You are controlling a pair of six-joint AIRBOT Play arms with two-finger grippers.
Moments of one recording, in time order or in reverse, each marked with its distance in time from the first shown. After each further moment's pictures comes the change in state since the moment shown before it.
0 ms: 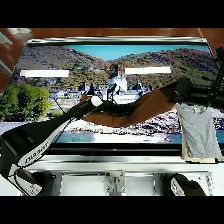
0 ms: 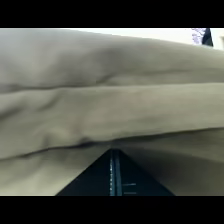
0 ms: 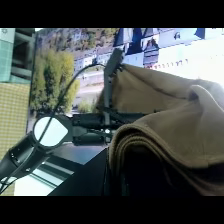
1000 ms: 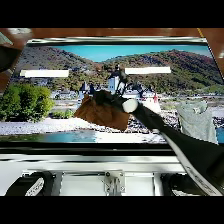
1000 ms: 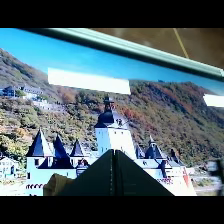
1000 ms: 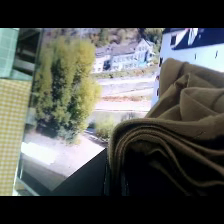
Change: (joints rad) left arm 0.728 0.997 0.000 0.513 -0.336 -0.117; right arm 0.883 -0.638 0.040 0.120 -1.032 -0.002
